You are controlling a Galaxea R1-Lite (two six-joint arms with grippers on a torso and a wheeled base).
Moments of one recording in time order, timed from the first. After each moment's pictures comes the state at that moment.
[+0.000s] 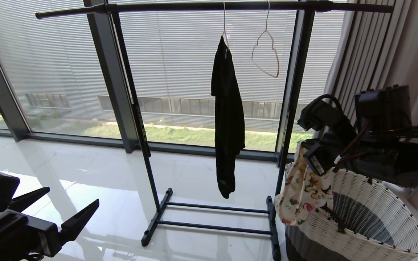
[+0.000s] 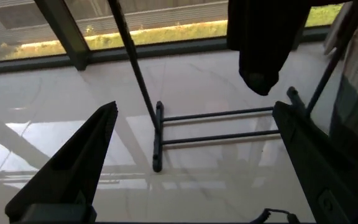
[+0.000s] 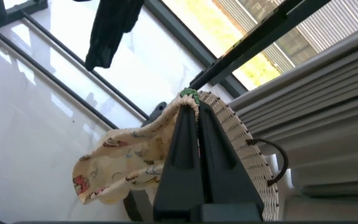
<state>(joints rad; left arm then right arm) -0.12 1.04 -0.17 -0.63 -0.05 0.15 0.64 1.61 -1.01 -0.19 -0.31 -0.35</state>
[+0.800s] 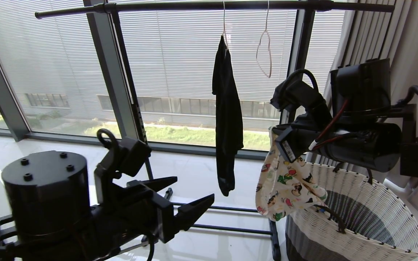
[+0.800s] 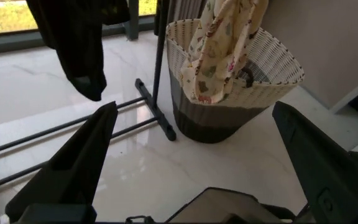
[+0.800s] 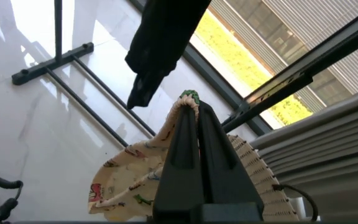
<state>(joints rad) -0.71 1.45 -0.51 -0.66 -0.07 -0.18 0.78 1.67 -1.20 -0.13 -0.30 -0.29</state>
